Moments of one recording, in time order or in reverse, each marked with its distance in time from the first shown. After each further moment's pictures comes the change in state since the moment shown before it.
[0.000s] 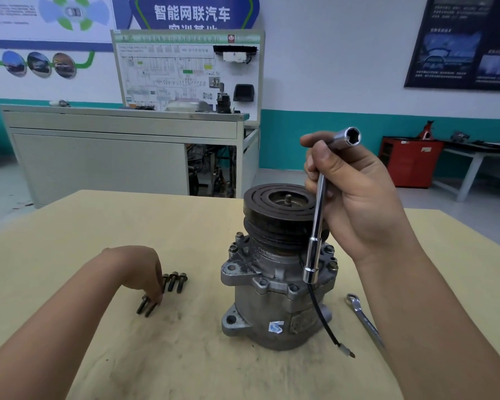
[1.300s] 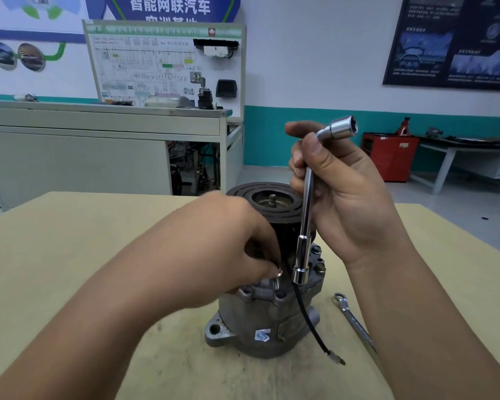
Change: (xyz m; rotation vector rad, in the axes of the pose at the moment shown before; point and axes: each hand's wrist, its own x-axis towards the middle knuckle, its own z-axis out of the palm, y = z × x) left_hand -0.136 0.108 -0.057 -0.263 0.513 0.732; right_hand 0.002 -0.002 0.002 0.029 -0.022 0.032
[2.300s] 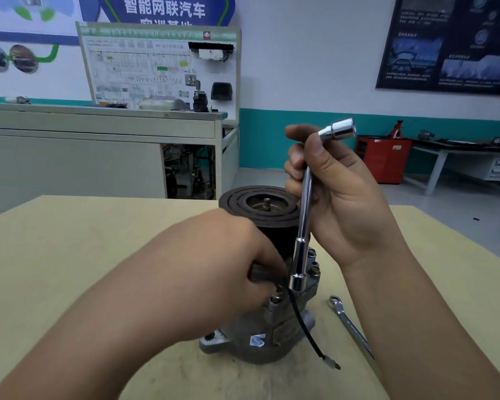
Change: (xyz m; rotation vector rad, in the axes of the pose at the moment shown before) left_hand -0.008 0.012 0.002 0.116 0.037 0.057; right_hand 0.000 -0.001 -0.003 0.081 0.011 0.025
